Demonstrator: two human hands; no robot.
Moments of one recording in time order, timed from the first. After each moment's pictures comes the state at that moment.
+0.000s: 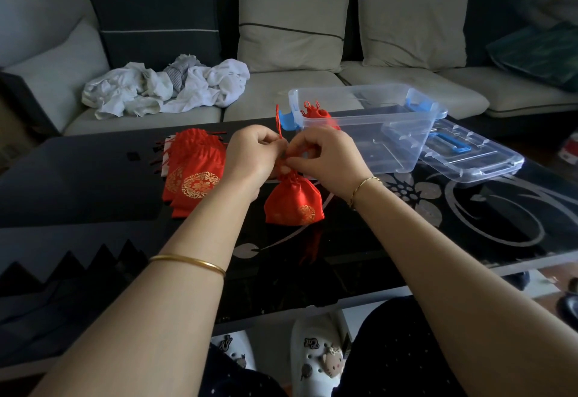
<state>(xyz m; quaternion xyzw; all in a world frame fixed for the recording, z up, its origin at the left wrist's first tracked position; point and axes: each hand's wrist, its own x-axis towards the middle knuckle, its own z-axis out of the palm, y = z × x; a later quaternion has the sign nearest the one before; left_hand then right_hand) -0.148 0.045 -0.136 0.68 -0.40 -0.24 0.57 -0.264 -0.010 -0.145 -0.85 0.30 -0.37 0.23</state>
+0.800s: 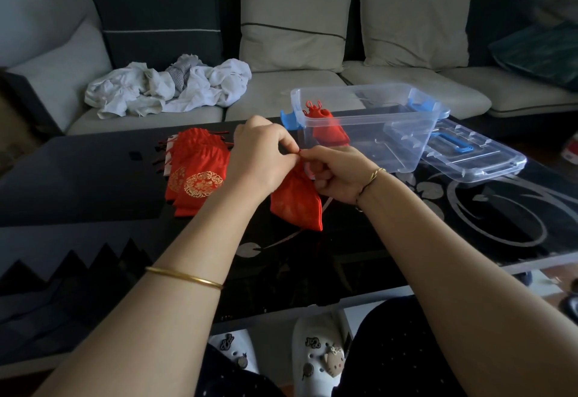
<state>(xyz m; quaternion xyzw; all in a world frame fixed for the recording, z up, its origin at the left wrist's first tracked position) -0.151 0.059 -0.131 0.73 -0.57 0.02 0.38 -0.263 -0.020 -0.151 -0.50 0.37 -0.29 0.73</state>
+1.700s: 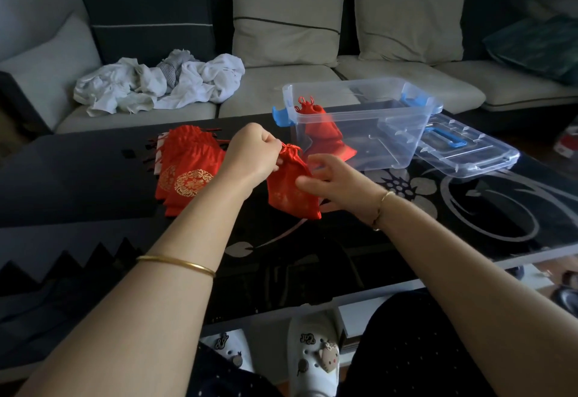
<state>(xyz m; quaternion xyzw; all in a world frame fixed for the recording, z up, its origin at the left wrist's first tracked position) -0.153 0.045 -0.130 0.74 -0.47 -0.17 0.46 -0.293 -0.007 -0.172 -0.74 0.39 -0.22 0.50</state>
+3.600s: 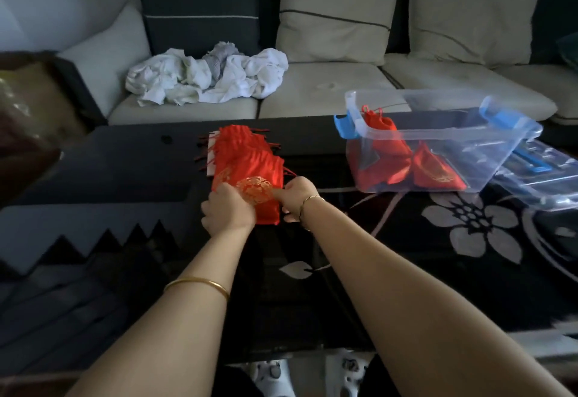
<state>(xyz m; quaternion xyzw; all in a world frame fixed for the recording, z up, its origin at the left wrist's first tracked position) -0.031 0.065 -0.219 0.92 -0.23 -0.08 0.30 -0.112 -0.015 -0.211 -0.70 0.48 -0.14 0.52</state>
